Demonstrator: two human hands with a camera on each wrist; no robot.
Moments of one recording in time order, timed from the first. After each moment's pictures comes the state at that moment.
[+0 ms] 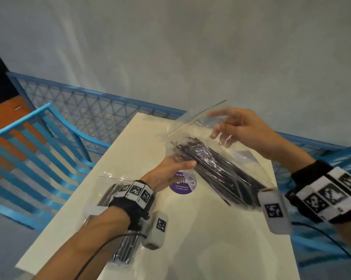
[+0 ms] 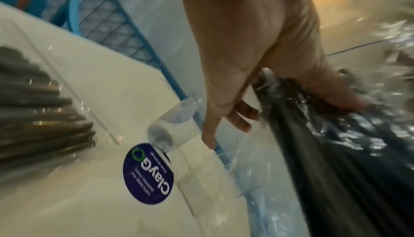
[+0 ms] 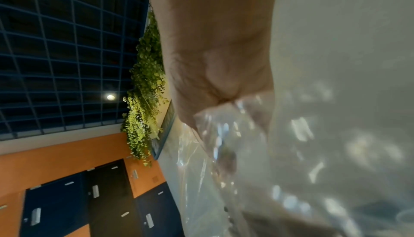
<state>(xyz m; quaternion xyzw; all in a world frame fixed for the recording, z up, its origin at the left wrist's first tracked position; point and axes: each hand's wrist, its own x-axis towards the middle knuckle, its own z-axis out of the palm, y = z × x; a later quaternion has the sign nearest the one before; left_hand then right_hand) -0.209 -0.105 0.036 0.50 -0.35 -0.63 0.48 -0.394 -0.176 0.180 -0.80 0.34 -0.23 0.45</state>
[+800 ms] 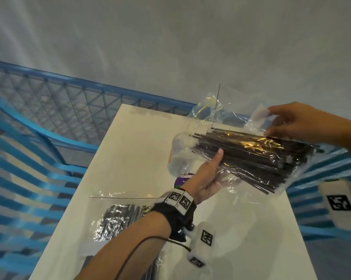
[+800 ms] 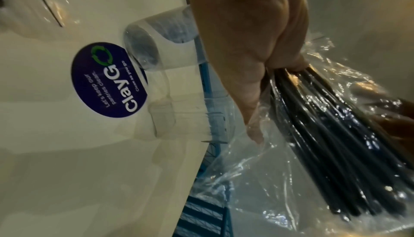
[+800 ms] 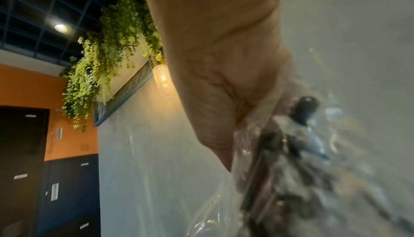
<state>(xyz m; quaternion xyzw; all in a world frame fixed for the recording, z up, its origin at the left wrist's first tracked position) -0.211 -0.194 0.000 0.26 -0.13 -0.81 0.50 -0.356 -0.251 0.203 -0.80 0.56 0.01 0.19</state>
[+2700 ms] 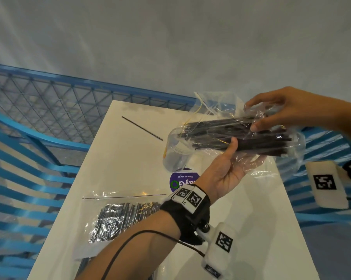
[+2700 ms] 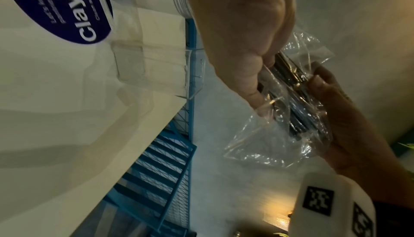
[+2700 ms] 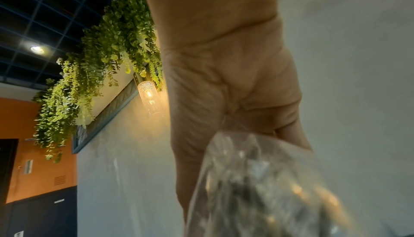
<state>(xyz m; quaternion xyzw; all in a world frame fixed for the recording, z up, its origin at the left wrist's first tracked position) -0.247 -0.190 0.049 0.16 -0.04 -0.84 0.51 -0.357 -0.257 0.209 -0.79 0.53 -0.01 0.31</state>
